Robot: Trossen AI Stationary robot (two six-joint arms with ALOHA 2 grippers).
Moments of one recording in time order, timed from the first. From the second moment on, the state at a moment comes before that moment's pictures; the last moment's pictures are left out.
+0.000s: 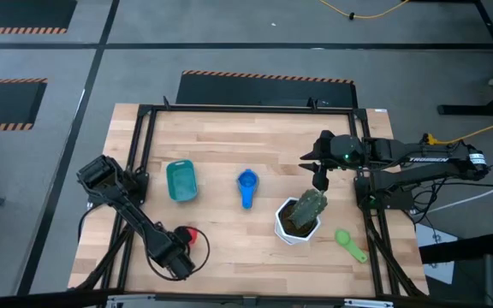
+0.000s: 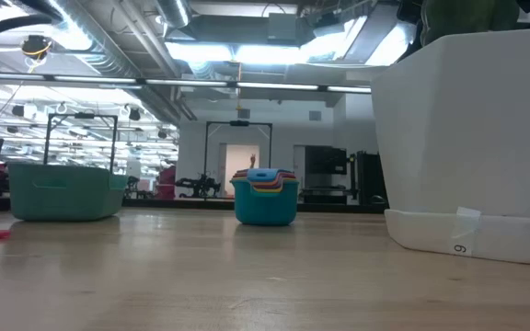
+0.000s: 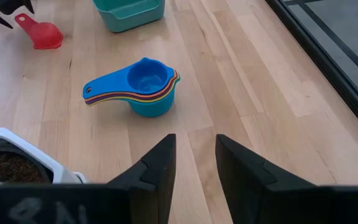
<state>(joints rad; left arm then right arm) -0.80 1.81 1.11 -0.93 0.17 -1.48 -0.06 0.91 0.77 -0.51 0.13 0.12</state>
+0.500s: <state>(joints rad) -0.81 1.81 1.03 -0.85 0.15 -1.51 -0.06 0.91 0.77 -0.51 0.13 0.12</state>
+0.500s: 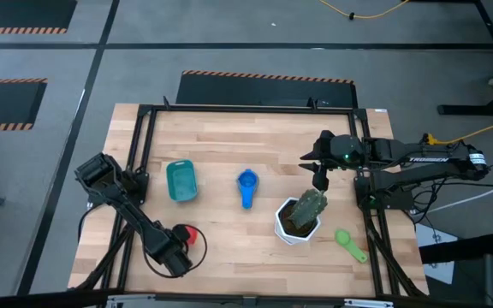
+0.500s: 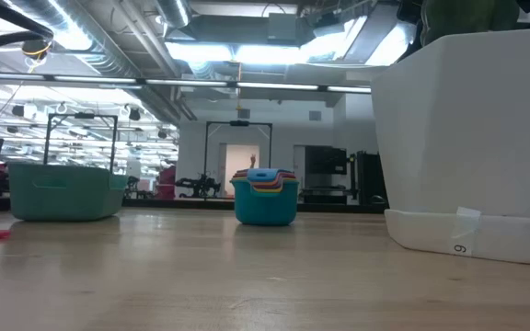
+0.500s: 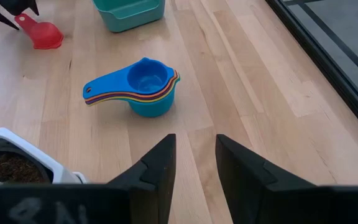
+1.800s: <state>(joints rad) -0.81 1.81 1.04 -0.81 0.09 -1.51 -0.06 0.91 0.77 -0.51 0.13 0.12</state>
